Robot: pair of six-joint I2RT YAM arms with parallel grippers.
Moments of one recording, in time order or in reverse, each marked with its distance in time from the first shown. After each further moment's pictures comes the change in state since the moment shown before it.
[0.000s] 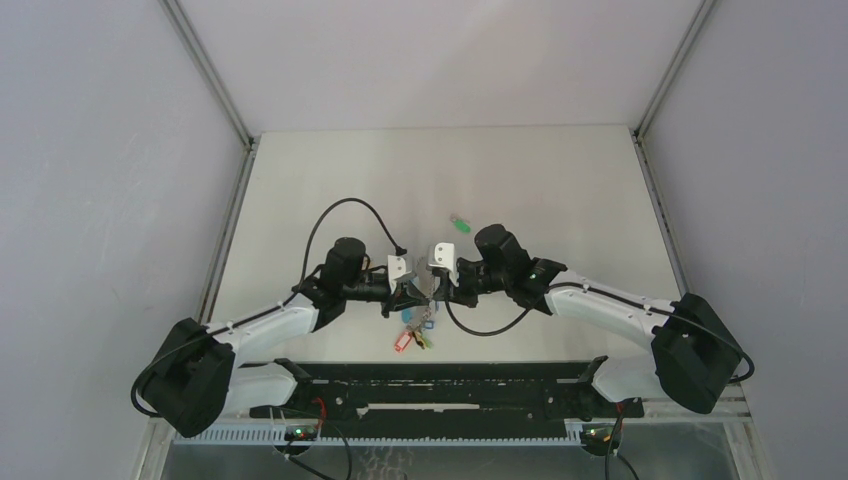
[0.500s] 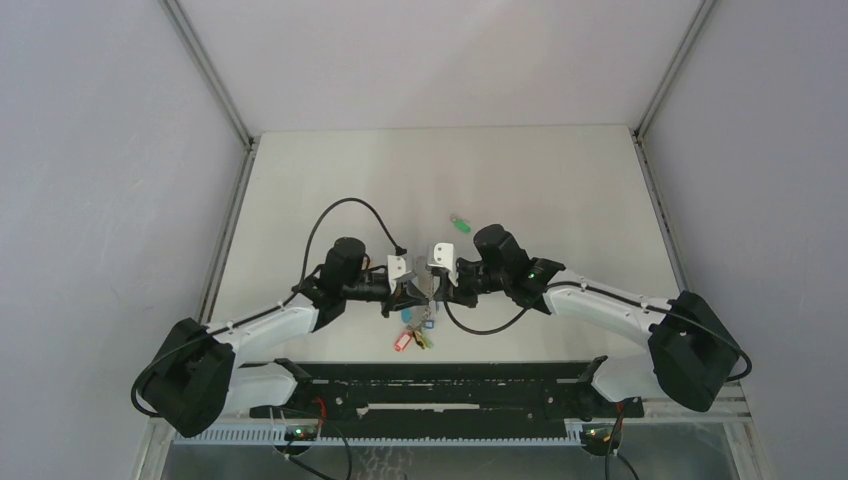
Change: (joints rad) left arm 0.000 0.000 0.000 0.003 0.000 -0.005; right arm 0.000 0.013 0.000 0.000 0.005 0.003
